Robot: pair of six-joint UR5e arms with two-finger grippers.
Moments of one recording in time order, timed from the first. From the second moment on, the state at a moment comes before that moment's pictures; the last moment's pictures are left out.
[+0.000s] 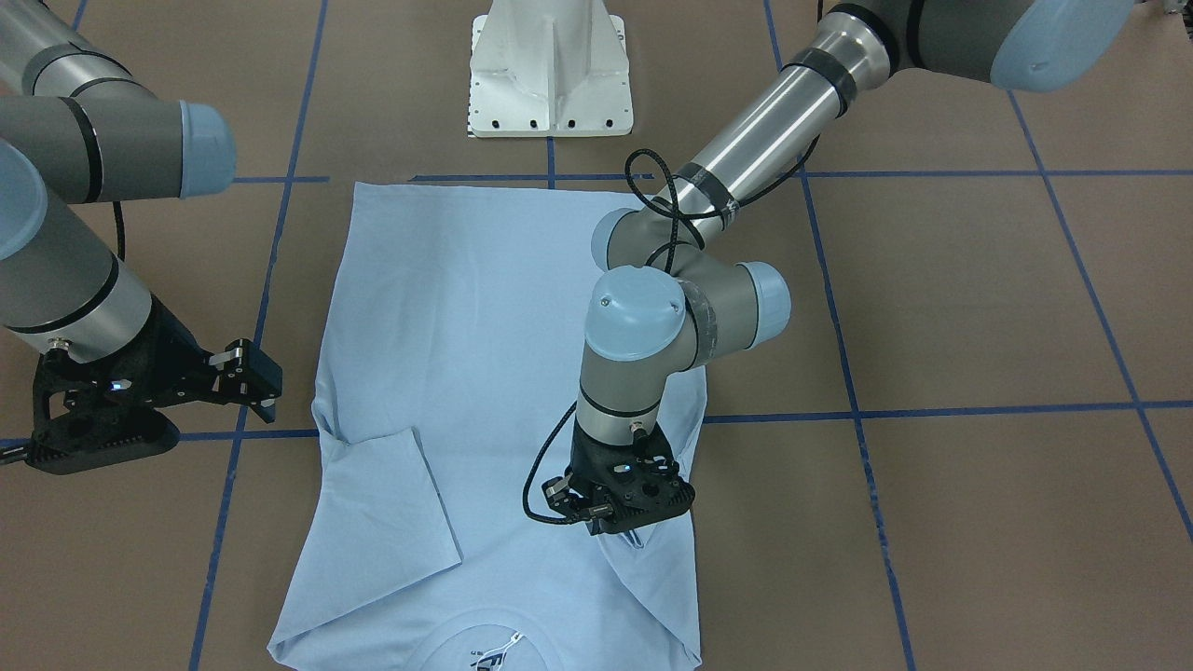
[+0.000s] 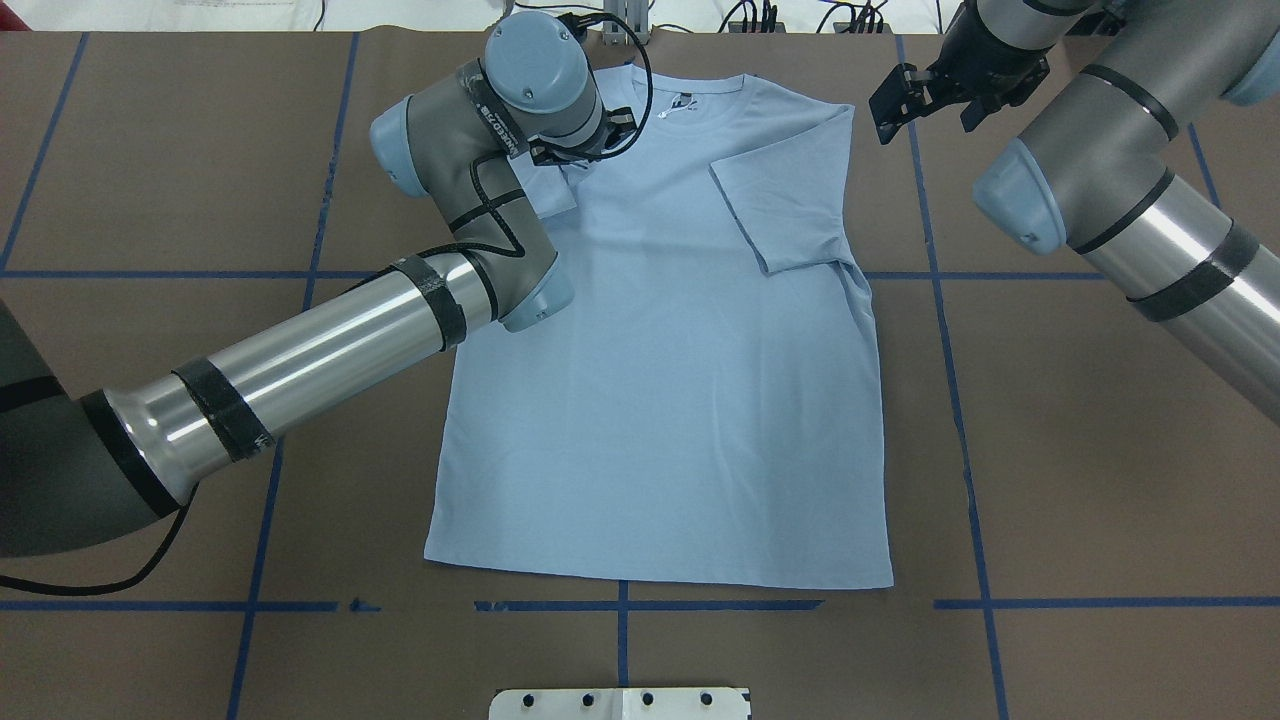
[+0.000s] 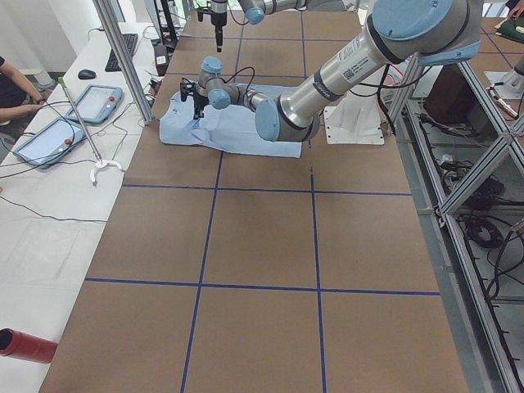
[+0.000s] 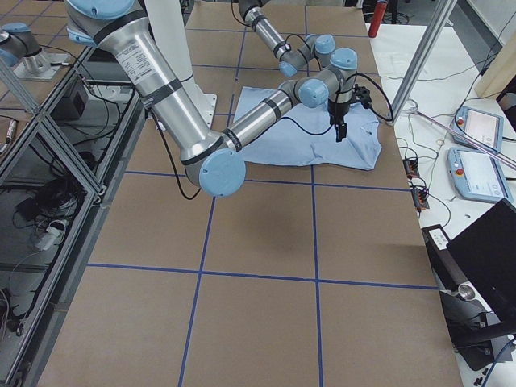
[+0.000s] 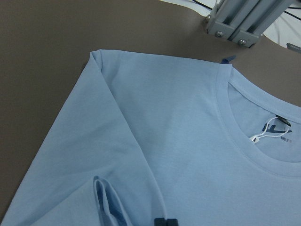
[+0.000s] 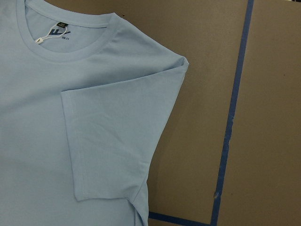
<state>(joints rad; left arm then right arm) -0.73 -2.70 -0.76 -2.22 -1.73 -1.41 1.04 -0.95 1.59 -1.58 2.15 0.60</state>
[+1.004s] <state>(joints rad) -0.73 -2.71 -0.67 -2.42 -1.68 -1.44 1.04 -0.96 1.59 -1.58 2.15 0.61</state>
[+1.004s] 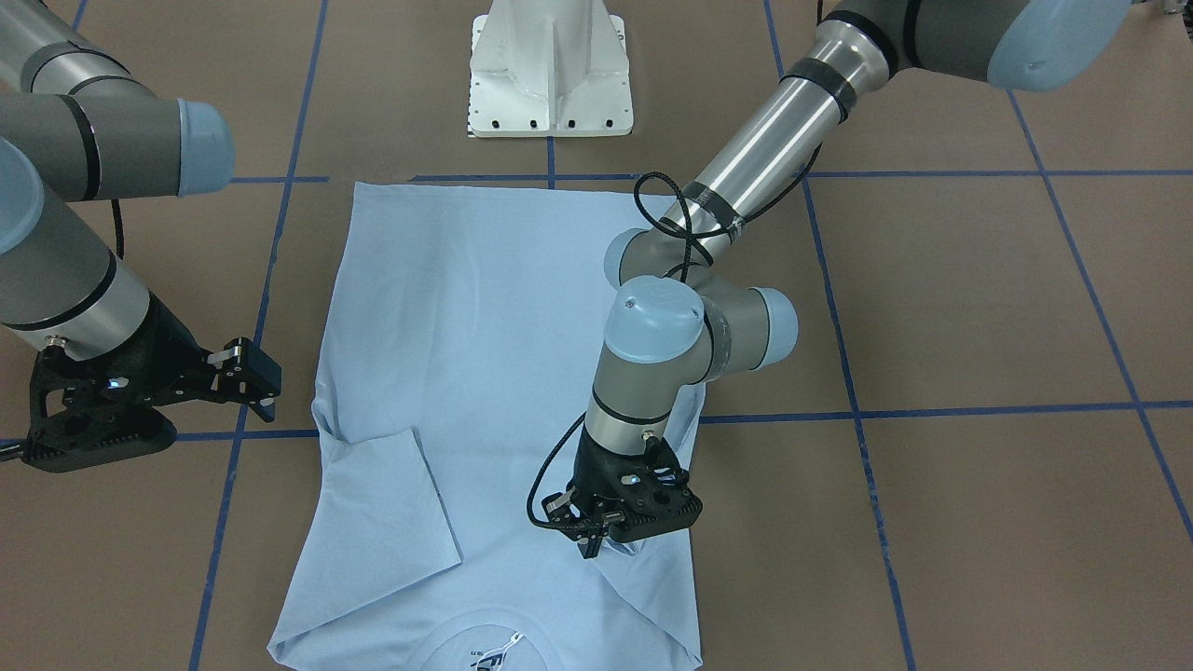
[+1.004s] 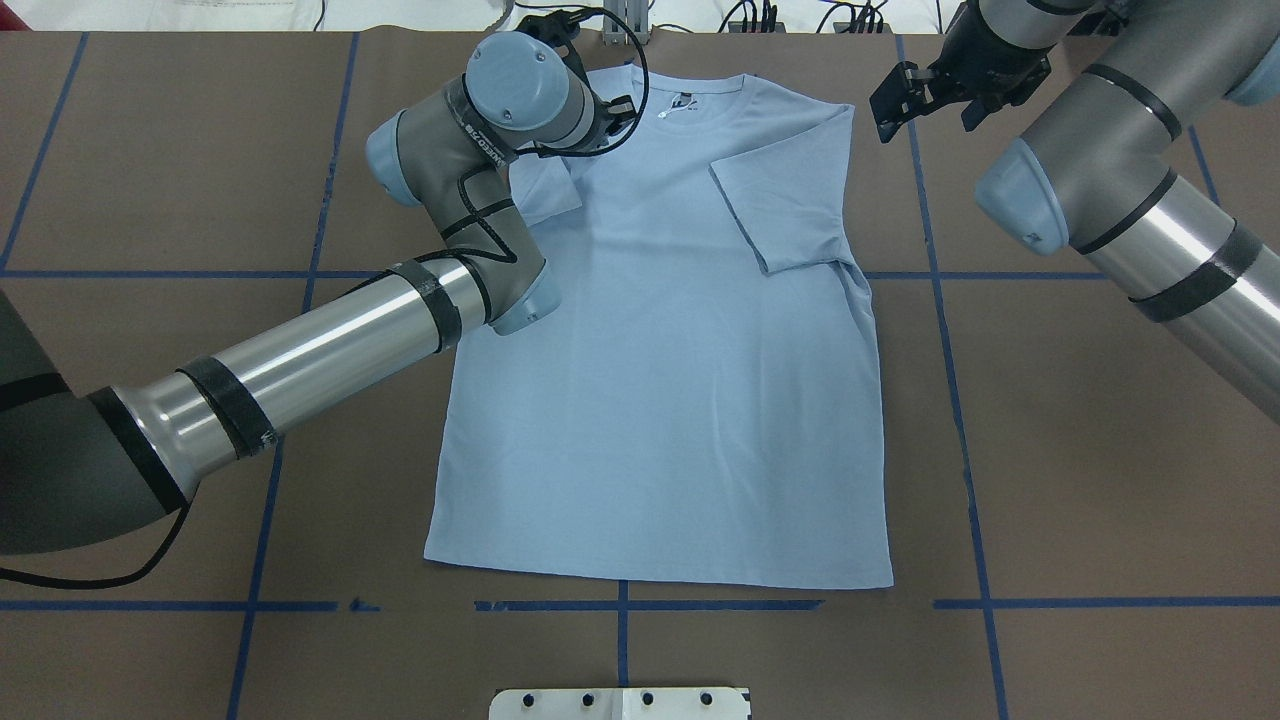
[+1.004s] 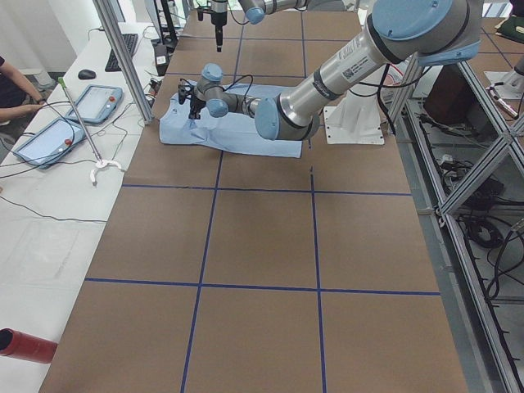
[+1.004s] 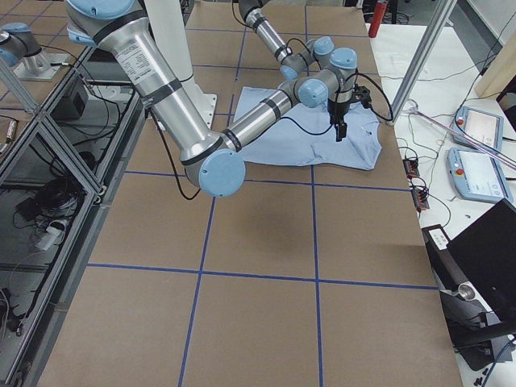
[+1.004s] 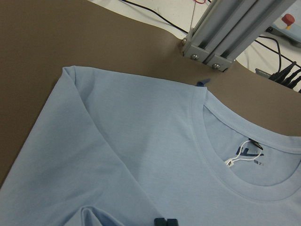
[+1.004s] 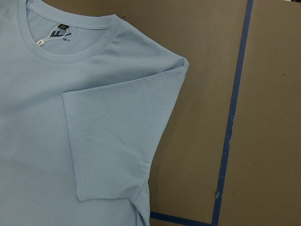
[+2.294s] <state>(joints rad) -0.68 -2.74 -0.67 -2.42 -1.68 -1.45 1.04 -0.97 1.58 -1.57 2.15 0.61</state>
